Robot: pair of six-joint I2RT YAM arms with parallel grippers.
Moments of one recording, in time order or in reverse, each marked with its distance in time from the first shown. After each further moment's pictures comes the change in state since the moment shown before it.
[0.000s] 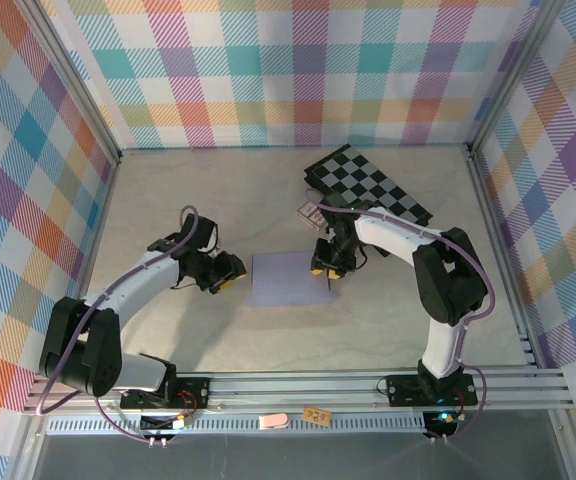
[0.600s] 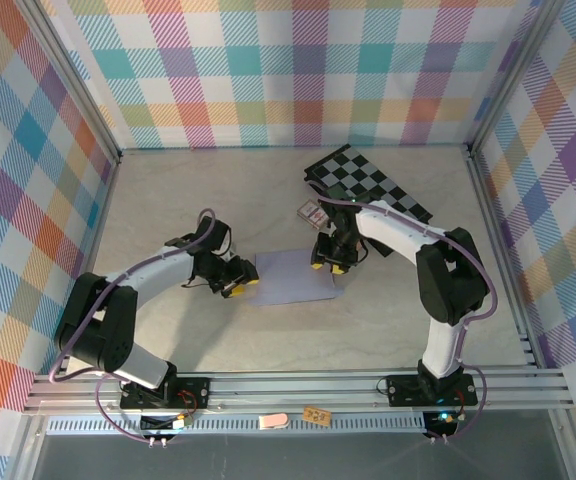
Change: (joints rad) left arm -0.061 0.137 0.003 0.080 0.079 0.005; right arm -0.002 0.000 0.077 -0.094 0.021 -0.015
